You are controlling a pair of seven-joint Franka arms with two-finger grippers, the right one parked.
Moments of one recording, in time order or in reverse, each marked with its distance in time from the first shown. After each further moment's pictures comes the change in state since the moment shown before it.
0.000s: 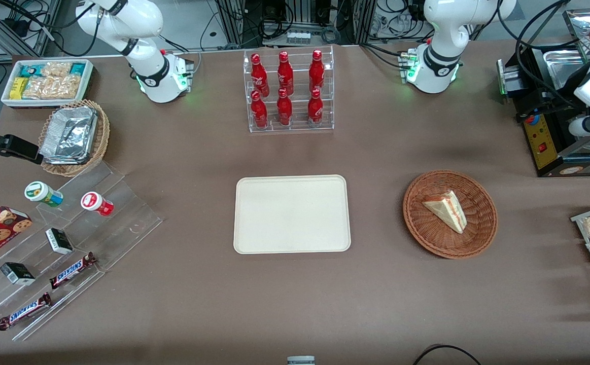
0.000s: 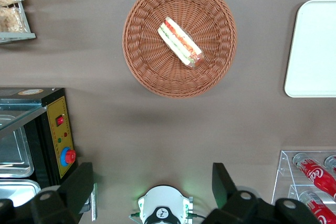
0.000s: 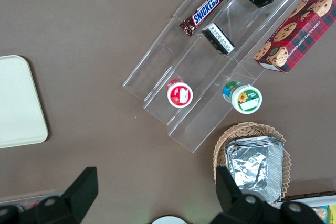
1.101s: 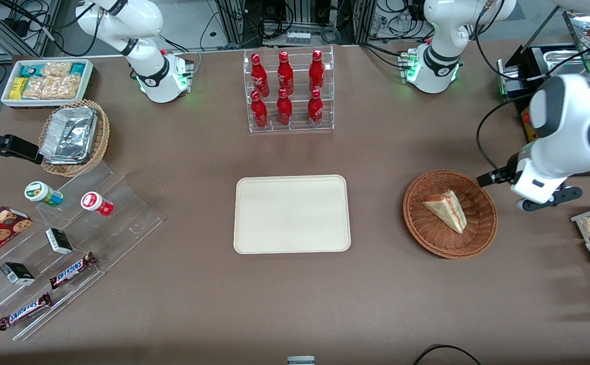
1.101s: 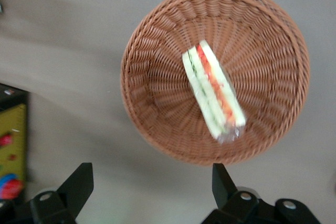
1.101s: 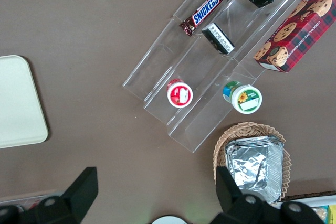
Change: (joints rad) arm -0.006 0.173 0.010 -0.393 0.049 0.551 -0.374
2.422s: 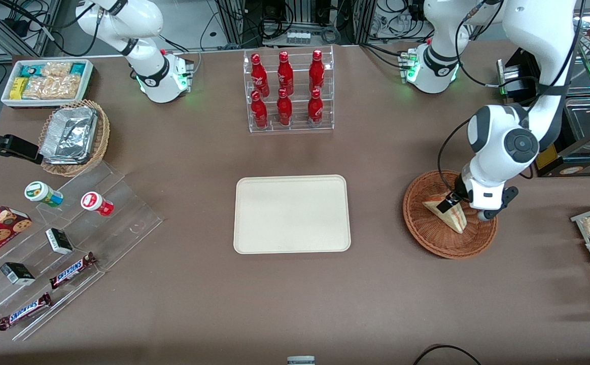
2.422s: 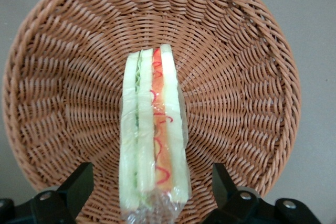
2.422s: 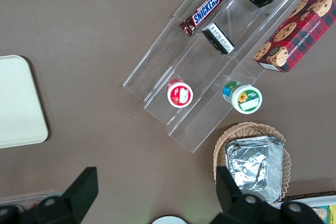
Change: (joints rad) arm -0.079 0.112 -0.007 -0.264 -0.079 0.559 -0.365
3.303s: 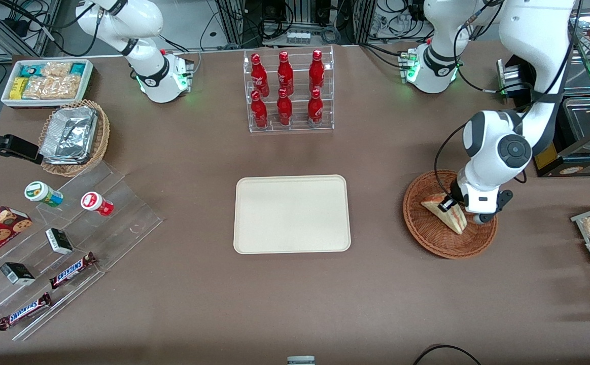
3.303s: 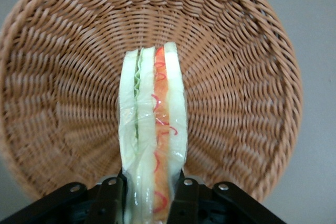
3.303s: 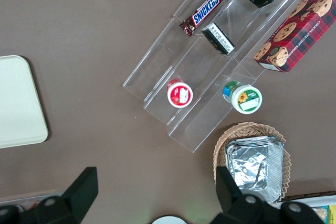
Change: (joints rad) arm -0.019 -0.003 -0.001 0.036 0.000 -0.072 -0.022
